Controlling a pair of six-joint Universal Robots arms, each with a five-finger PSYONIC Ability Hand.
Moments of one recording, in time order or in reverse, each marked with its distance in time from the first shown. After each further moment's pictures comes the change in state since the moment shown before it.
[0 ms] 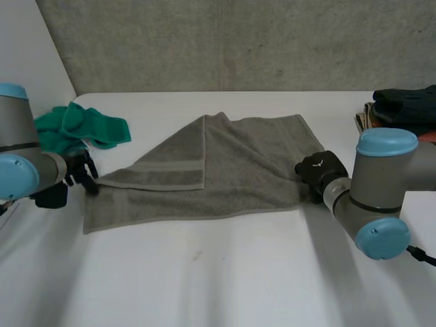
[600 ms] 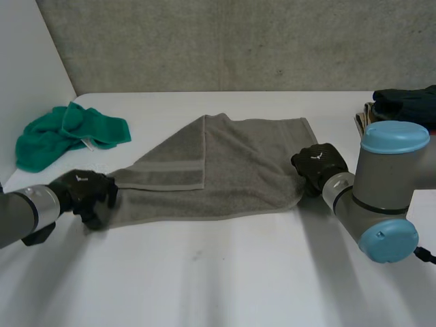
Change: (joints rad) left arm 0.063 0.451 -0.724 0.252 0.390 0.610; right arm 0.027 -0.092 0.052 -0.008 -0.006 0.090; left_hand 0.026 0.028 0.026 0.030 0.028; right_hand 0.000 0.000 0.000 0.000 0.000
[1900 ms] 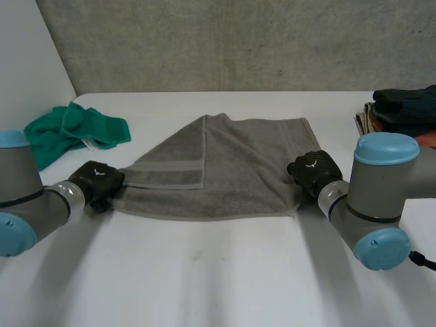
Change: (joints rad) left arm -0.074 -0.227 0.147 0.213 -0.084 0.119; right arm 0.009 0.030 0.029 -0.047 -0.008 -0.061; left_hand 0.439 0.483 0.471 0.482 0.461; right_hand 0.000 0.000 0.000 0.000 0.000
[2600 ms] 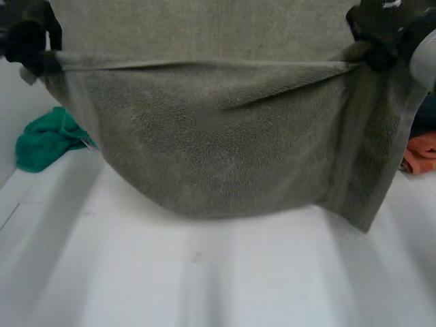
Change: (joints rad) left arm -0.010 0.453 0.483 -0.443 -0.060 -0.454; right arm -0.123 -0.372 -0.439 0.403 -0.115 -0.119; left_hand 0.000 0.010 0.012 0.014 0.000; right_hand 0.000 0.000 0.001 0.000 0.004
